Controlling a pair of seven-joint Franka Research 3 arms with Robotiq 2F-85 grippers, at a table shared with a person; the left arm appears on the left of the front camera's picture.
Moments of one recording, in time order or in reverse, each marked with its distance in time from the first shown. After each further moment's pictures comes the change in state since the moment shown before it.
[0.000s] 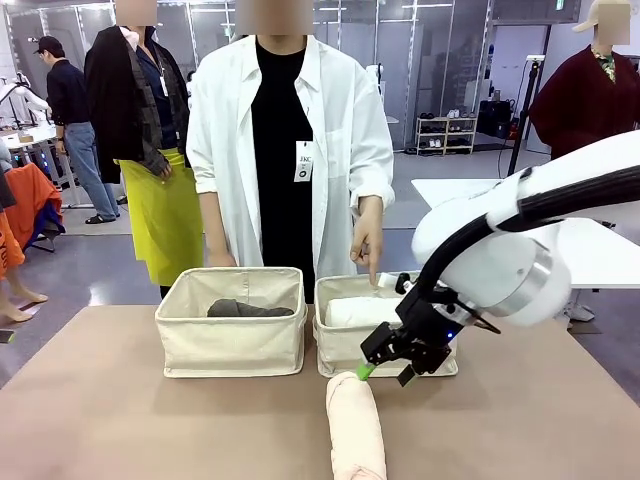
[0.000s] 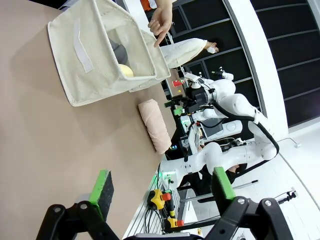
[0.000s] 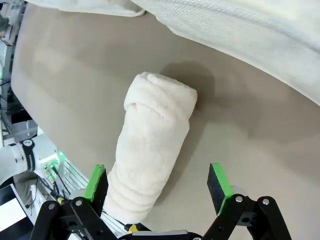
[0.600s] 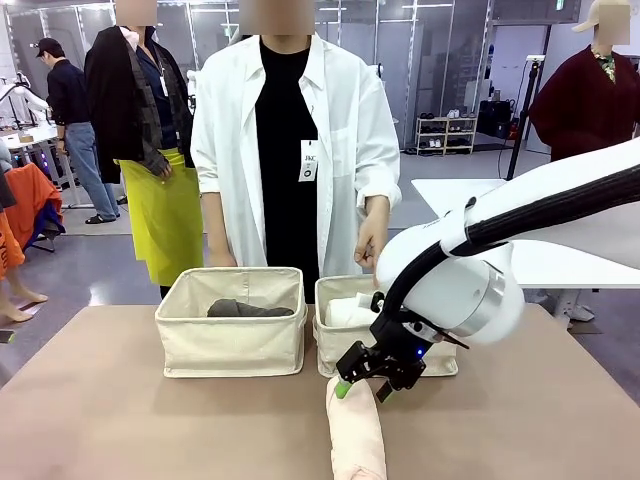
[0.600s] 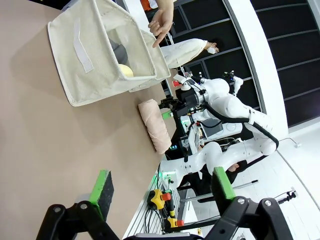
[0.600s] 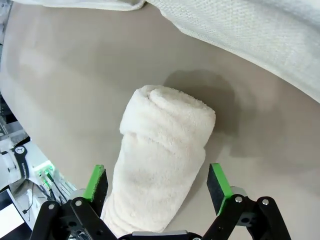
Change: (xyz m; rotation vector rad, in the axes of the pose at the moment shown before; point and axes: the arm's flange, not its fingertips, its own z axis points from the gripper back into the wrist) left arm 0.000 0.000 0.000 0.000 0.000 0.000; right arm 0.011 0.009 -0.051 -0.022 0.040 -0.013
